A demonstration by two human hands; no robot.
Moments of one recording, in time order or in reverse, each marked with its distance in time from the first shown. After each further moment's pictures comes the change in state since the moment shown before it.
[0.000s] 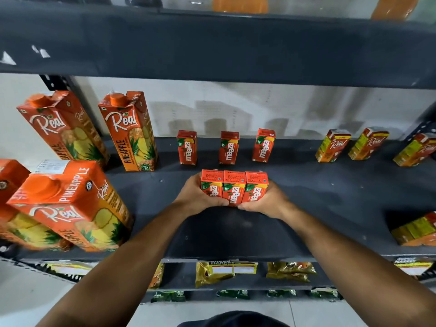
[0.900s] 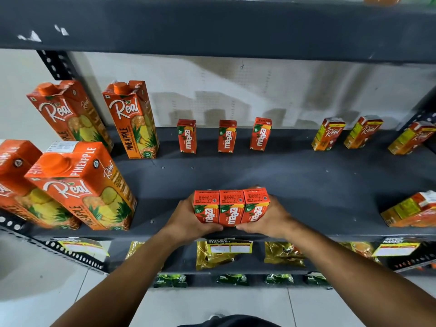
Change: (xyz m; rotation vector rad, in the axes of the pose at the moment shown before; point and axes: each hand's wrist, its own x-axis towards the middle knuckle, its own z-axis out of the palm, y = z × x) left_hand -0.094 -0.002 0.019 0.087 0.039 -0.101; right_hand -0.072 0.011 0.016 -0.012 -0.037 -0.044
